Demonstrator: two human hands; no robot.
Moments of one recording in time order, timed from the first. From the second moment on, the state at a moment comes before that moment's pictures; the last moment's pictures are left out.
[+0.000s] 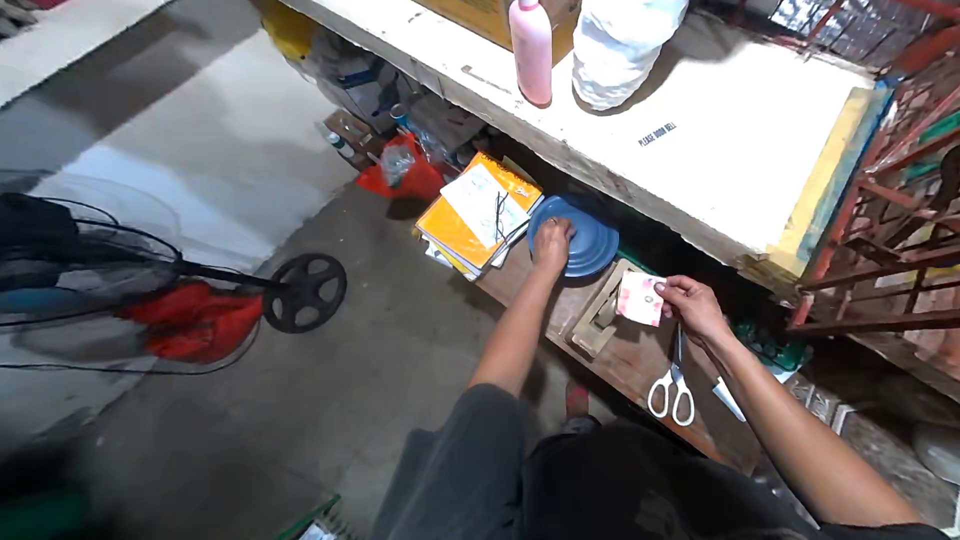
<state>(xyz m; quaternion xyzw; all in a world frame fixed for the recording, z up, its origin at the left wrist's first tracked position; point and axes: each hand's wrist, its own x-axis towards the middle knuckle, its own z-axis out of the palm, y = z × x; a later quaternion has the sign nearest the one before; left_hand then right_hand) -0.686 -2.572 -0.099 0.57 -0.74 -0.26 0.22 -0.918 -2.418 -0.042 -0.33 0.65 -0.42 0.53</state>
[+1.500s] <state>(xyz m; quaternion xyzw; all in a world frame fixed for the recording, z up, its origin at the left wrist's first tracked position) -0.722 -2.555 -0.082 0.57 -0.74 -0.22 0.28 -1.003 -2.223 -0.027 -0.27 0.73 -0.43 0.45</state>
